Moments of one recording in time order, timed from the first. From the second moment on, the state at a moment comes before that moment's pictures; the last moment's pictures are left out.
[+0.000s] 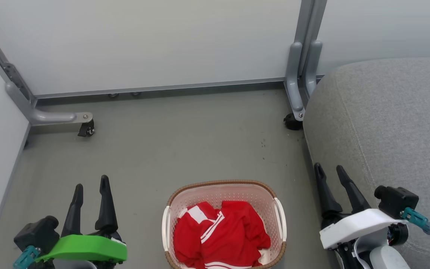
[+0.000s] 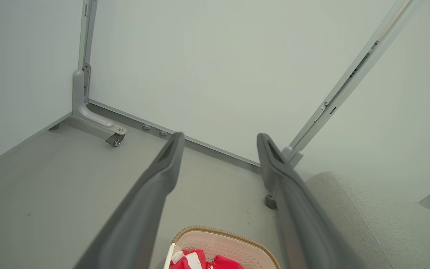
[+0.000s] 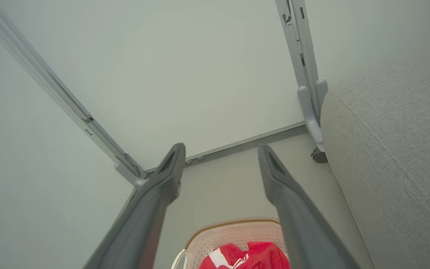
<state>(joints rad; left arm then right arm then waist) 0.03 0.04 -0.04 0.07 -0.55 -0.03 -0.14 -0.03 -0.04 0.11 0.15 0.49 0.13 -0.14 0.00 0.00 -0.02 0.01</state>
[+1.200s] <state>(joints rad) 0.07 0.05 -0.11 0.06 -0.22 -0.04 -0.22 -0.01 -0.05 0.10 0.15 0.16 0.13 -0.22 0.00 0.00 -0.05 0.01</state>
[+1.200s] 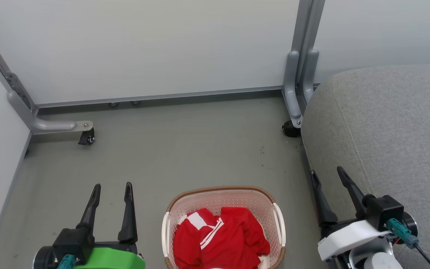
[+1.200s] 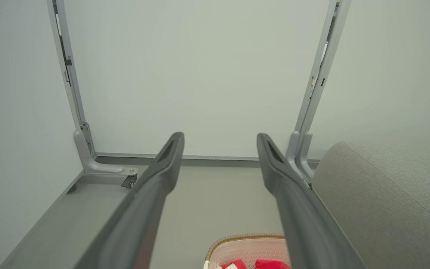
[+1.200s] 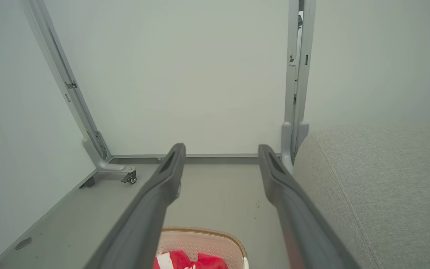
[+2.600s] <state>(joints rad) 0.09 0.05 -0.13 0.07 -0.12 -0.08 -0.26 0.00 -0.05 0.09 0.12 0.00 0.13 -0.26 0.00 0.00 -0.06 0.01</state>
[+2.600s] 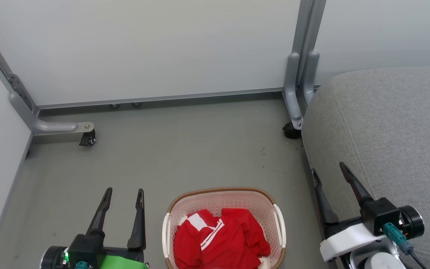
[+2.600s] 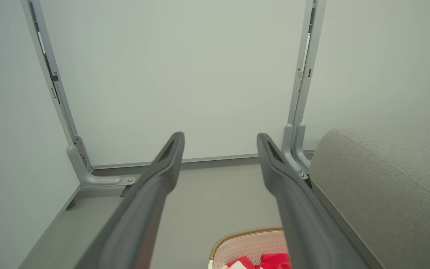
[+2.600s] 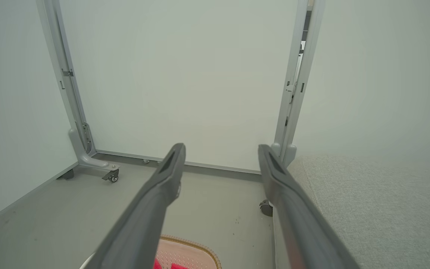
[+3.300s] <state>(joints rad) -0.05 0.05 -0.21 0.28 -0.05 -0.12 -0.26 -0.08 -0.05 0.02 0.11 -0.02 0.13 -0.26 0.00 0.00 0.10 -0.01</state>
